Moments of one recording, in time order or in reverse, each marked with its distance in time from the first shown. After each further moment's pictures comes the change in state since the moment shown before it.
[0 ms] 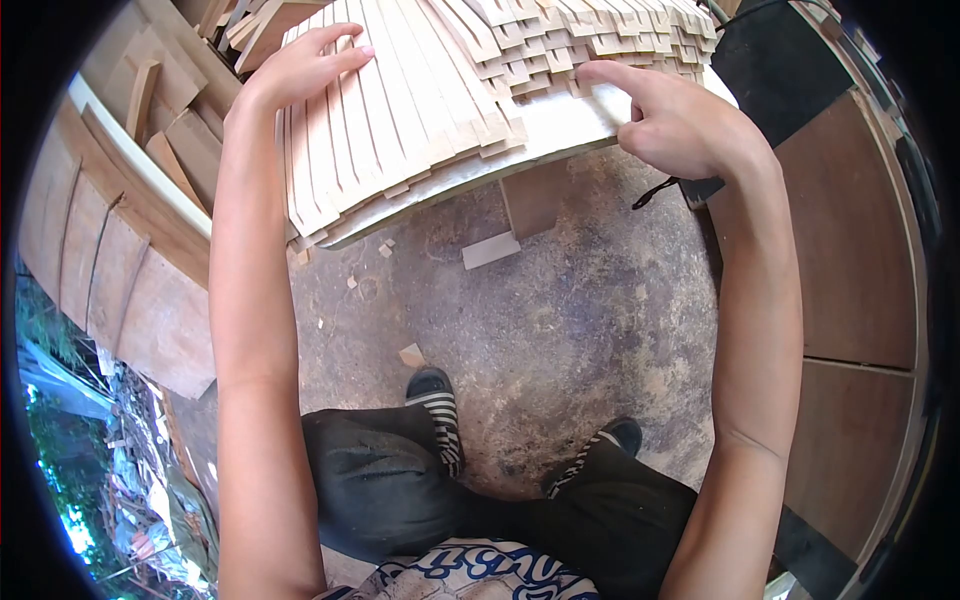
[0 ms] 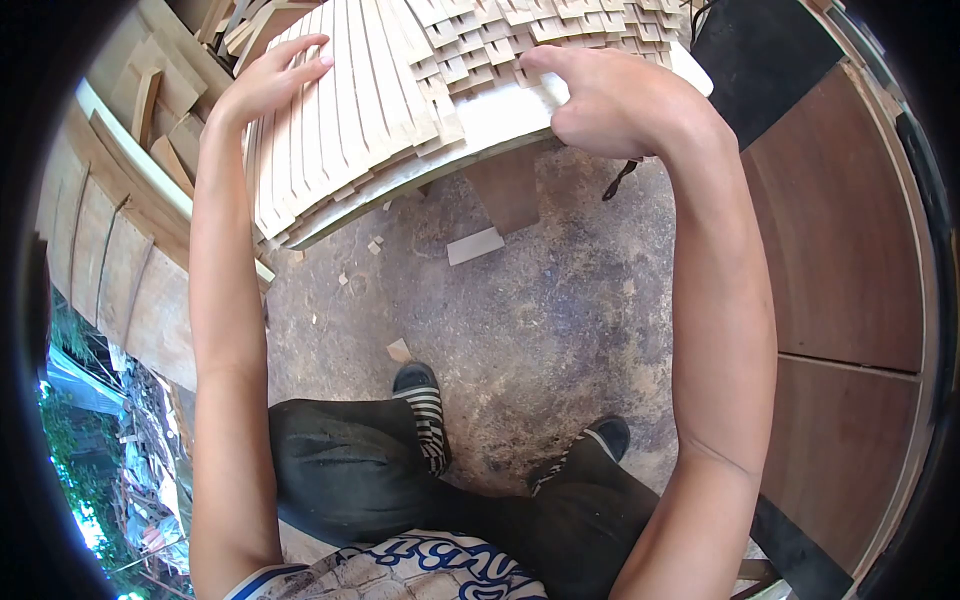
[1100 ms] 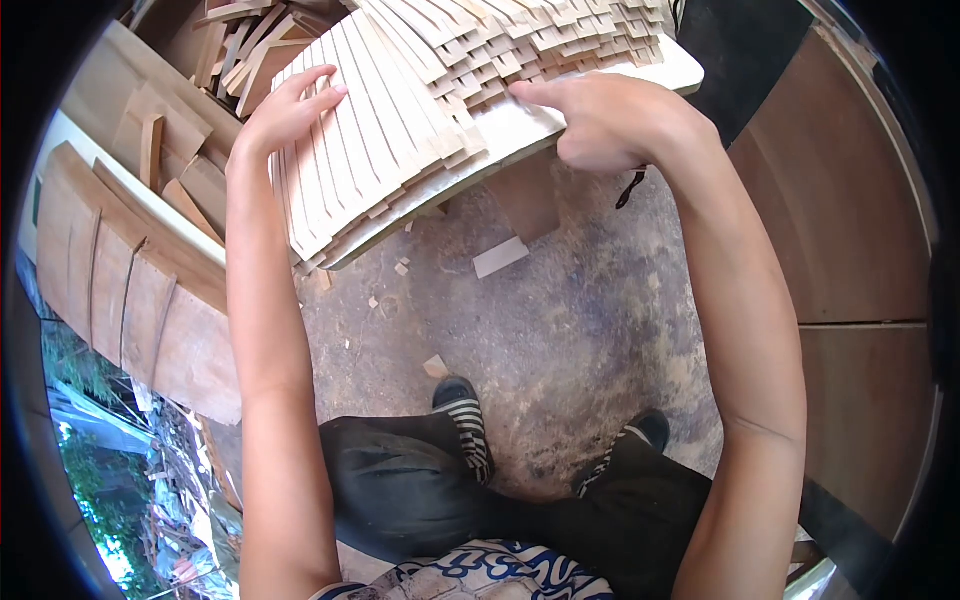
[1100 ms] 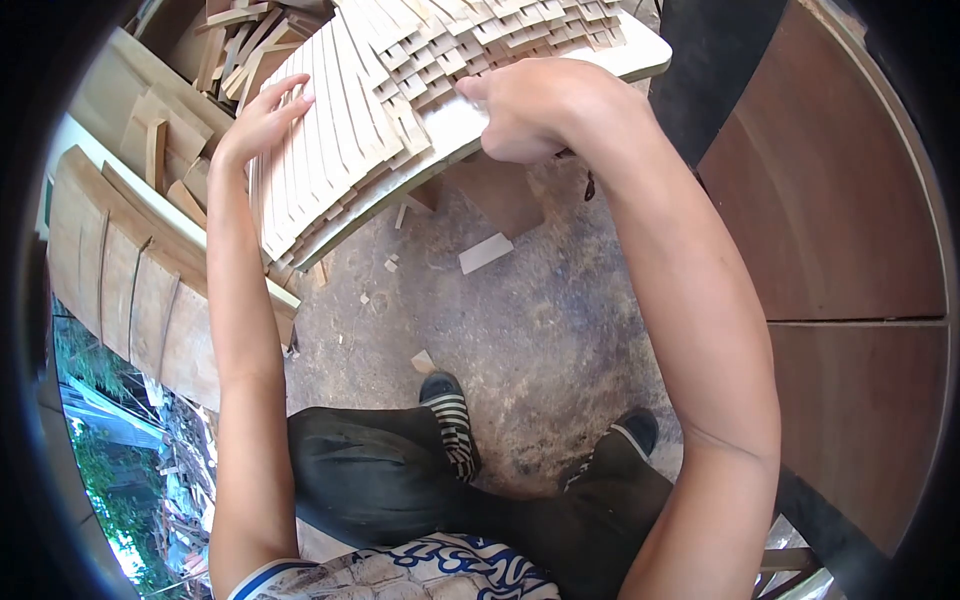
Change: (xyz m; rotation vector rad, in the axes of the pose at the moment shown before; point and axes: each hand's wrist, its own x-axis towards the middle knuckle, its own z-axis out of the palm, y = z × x) left_hand -0.007 0.022 -0.010 -0.064 -0.058 -0.029; right_hand -0.006 -0.024 -0.001 0.088 -0.175 0.125
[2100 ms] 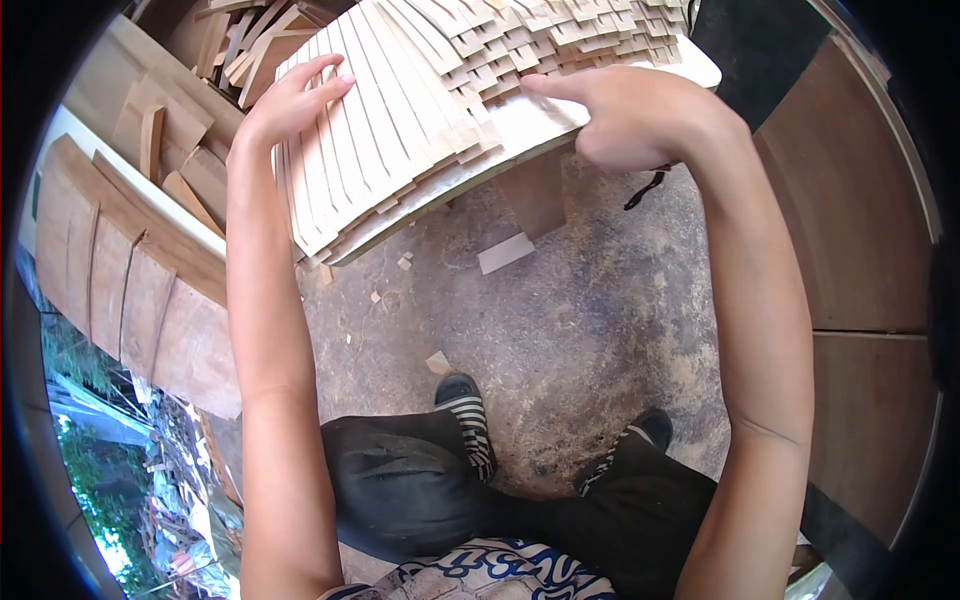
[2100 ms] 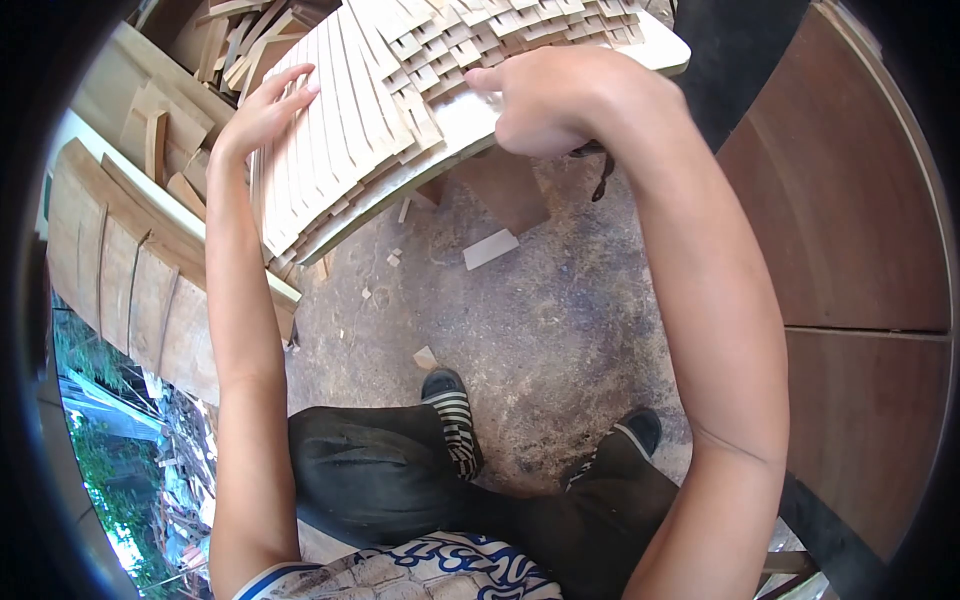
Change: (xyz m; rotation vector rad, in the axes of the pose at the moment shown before) left_hand -0.003 -0.001 0.001 0.030 0.025 0.023; right_hand -0.003 -0.006 -0.005 -0.051 0.040 -0.011
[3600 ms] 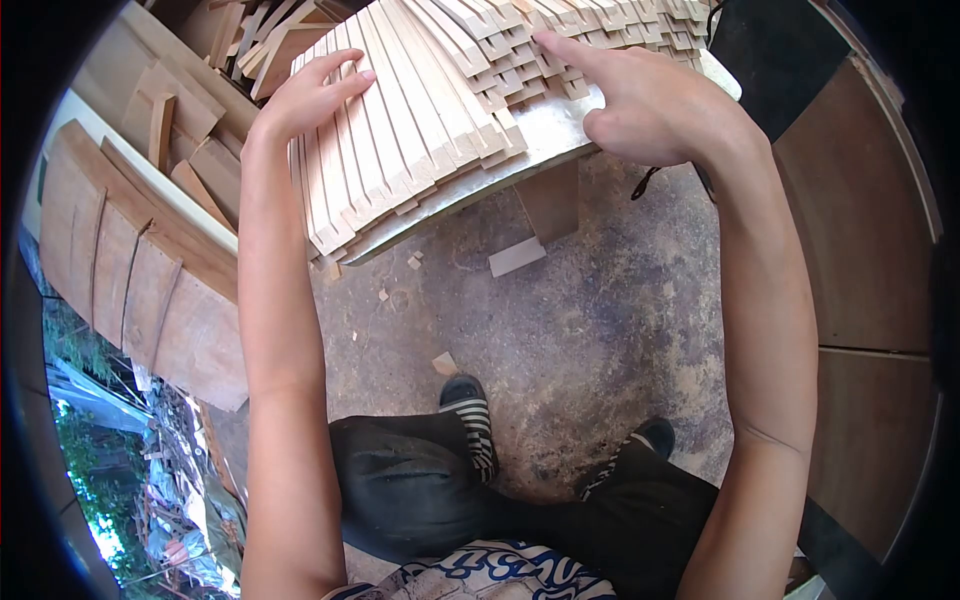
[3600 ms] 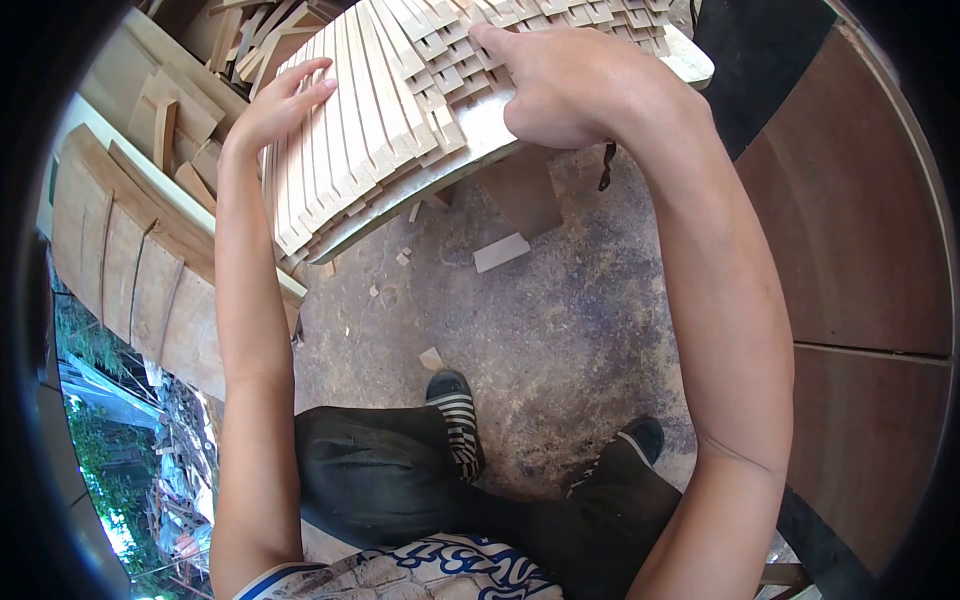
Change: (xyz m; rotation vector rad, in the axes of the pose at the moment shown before) left_hand -0.003 0.007 -0.003 -0.039 -0.028 -0.044; right_hand 0.010 -0.006 -0.007 -0.002 0.145 -0.042
